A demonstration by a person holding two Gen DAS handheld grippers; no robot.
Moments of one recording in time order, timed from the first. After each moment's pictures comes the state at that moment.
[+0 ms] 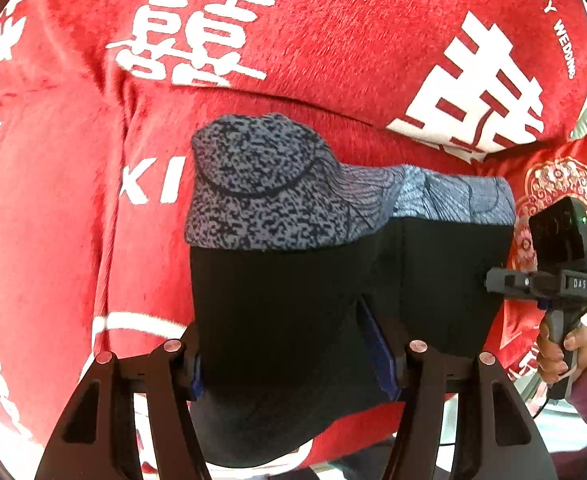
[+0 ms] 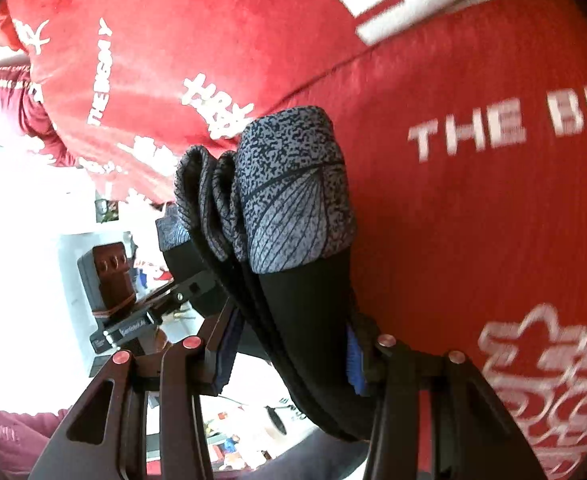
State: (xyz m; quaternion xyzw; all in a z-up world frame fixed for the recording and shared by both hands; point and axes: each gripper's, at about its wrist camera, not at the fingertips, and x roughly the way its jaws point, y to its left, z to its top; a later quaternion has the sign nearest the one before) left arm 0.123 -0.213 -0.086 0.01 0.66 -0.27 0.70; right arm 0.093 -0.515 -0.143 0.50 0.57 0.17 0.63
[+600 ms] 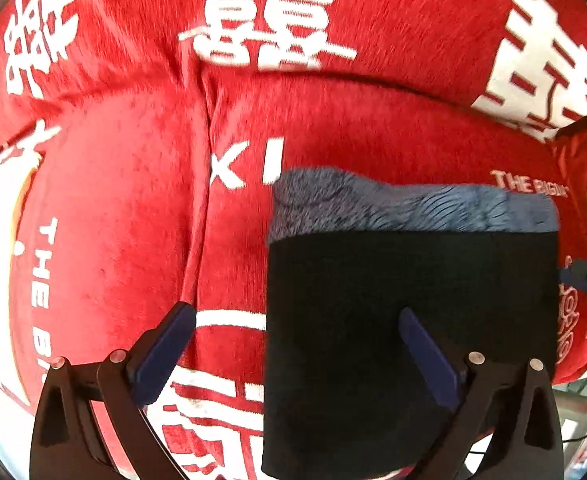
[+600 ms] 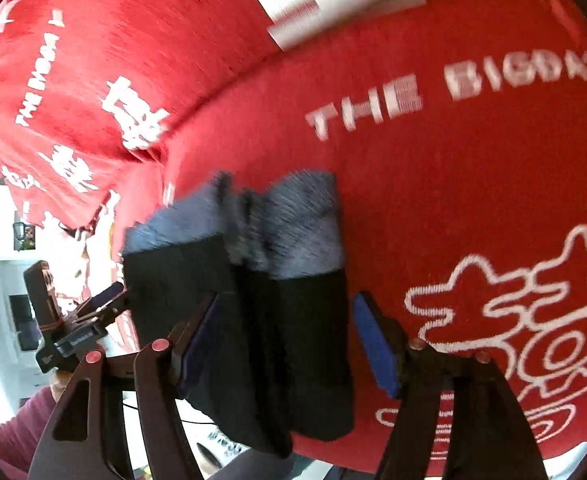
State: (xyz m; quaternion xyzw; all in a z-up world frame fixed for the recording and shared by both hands) left arm 0.115 -0.180 -0.115 0.11 0.62 -0.19 0.75; right arm 0.063 -0.504 -0.139 0.40 0.59 0.01 0.70
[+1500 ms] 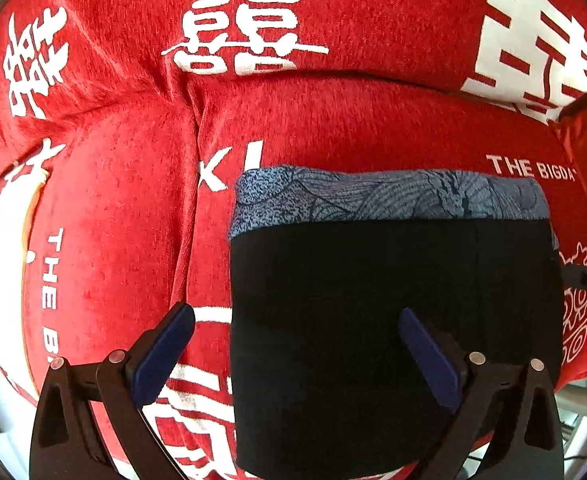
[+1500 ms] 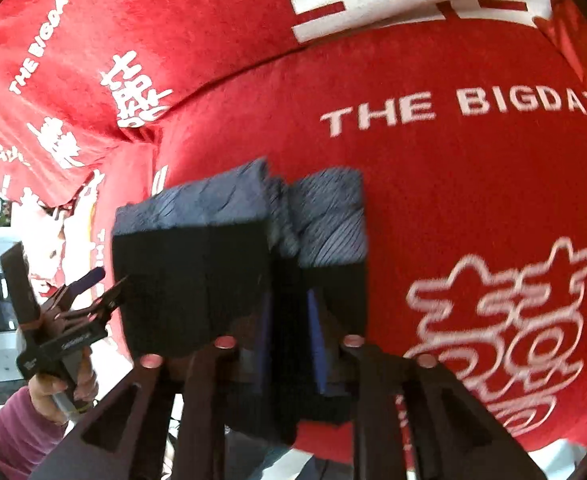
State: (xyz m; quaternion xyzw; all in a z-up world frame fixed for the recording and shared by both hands) left arm 0.096 -0.213 -0.119 0.15 0.63 -0.19 0.74; right arm 0.073 -0.480 -0.132 0.34 0.63 0.00 0.70
